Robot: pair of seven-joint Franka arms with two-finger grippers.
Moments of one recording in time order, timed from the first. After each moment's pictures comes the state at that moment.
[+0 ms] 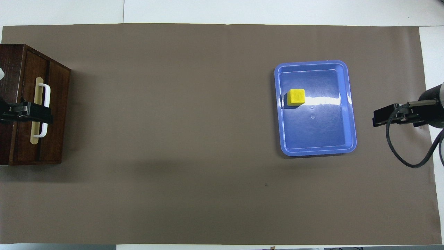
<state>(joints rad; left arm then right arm) -0.06 -0.08 -0.02 -1.68 0.05 1.57 -0.01 0.03 -0.07 -0.01 -1.70 0.00 1.54 0.05</state>
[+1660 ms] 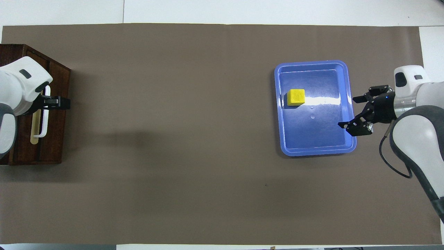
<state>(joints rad) -0.05 0.03 -0.01 -1.94 0.31 2.05 -0.15 -0.05 0.02 -0.01 -2.07 0.43 2.13 -1.28</state>
